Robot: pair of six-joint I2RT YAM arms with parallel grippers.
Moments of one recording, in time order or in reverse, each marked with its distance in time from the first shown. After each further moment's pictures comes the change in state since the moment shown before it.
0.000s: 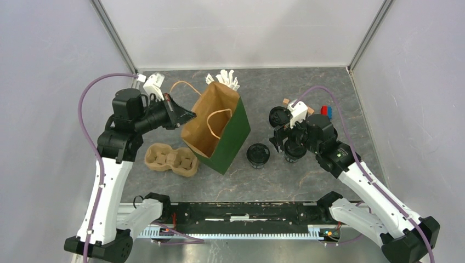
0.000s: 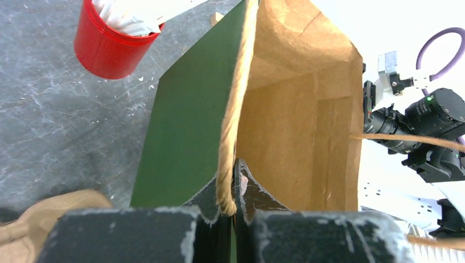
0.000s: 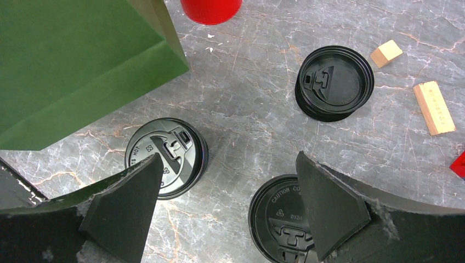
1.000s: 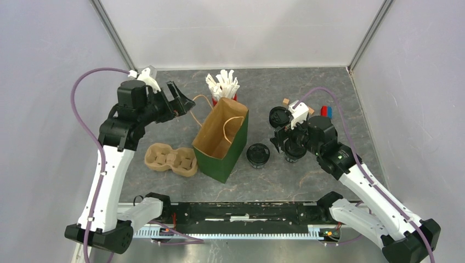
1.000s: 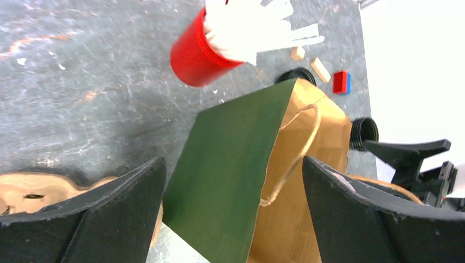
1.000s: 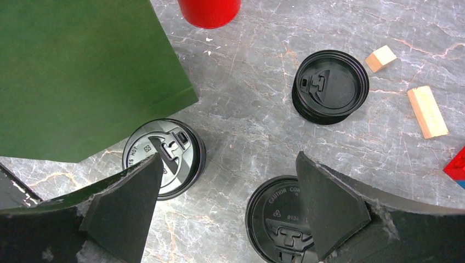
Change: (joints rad) left arm -0.016 0.096 0.047 -0.064 -0.314 -0.048; right arm 0.000 -0.023 -0.016 0.013 0.005 -0.014
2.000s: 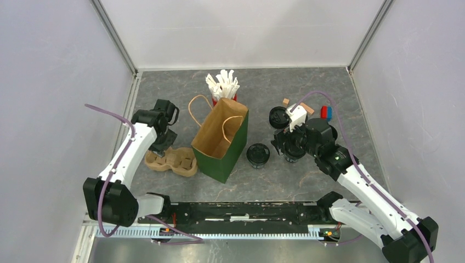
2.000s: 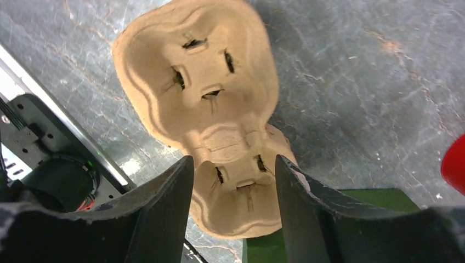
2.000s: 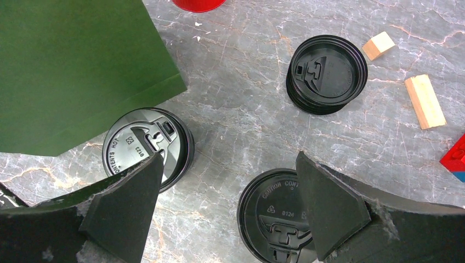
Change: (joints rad) left arm 0.013 0.235 -0.235 -0.406 -0.622 -0.710; right arm 0.000 0.003 -0.054 0.024 0.029 -0.027
